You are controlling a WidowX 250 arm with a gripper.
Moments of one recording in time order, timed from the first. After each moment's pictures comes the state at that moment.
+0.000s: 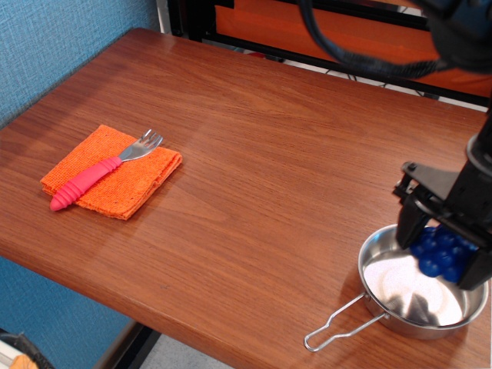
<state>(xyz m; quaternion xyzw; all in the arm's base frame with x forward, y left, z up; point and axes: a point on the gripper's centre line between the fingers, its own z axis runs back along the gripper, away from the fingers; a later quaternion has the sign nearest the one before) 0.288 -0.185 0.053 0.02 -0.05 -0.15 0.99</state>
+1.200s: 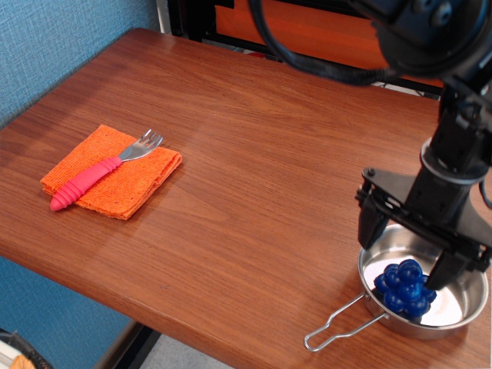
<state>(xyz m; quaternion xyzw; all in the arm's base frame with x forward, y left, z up) 0.283 -0.159 0.054 0.02 -0.05 -0.11 0.99</state>
